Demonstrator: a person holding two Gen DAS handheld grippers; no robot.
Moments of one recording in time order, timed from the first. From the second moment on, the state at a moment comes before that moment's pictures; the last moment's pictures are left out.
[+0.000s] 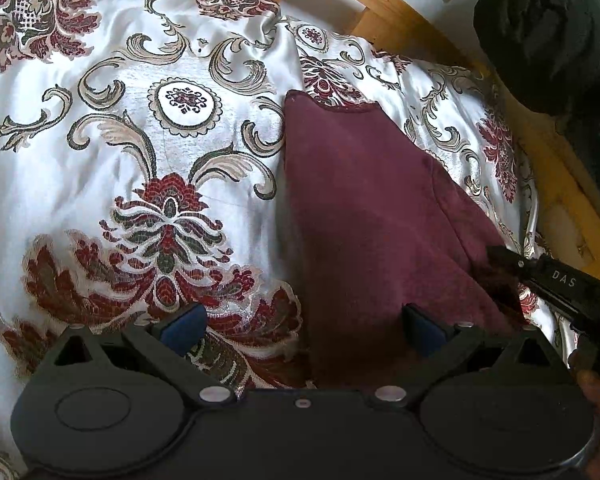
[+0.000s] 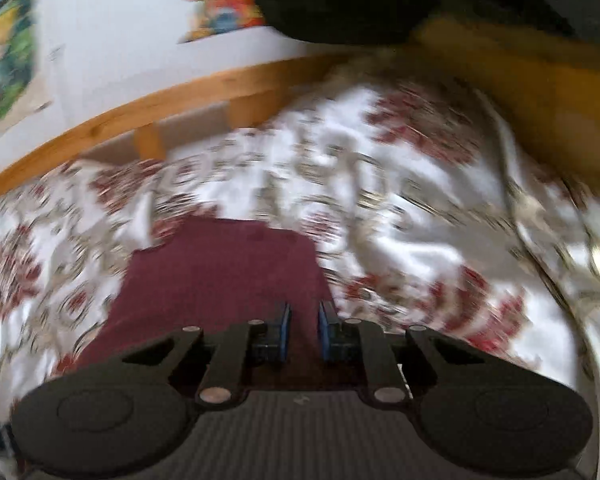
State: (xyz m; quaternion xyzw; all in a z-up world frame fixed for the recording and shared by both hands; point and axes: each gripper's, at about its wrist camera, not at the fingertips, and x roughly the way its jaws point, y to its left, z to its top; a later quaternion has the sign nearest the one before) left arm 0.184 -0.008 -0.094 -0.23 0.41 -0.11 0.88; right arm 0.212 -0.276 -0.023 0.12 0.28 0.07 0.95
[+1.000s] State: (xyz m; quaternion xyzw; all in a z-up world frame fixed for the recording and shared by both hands) left arm 0.184 -0.007 -0.094 -0.24 0.41 -0.11 0.88; right arm 0.234 -0.299 -0.072 0.27 0.37 0.11 0.88
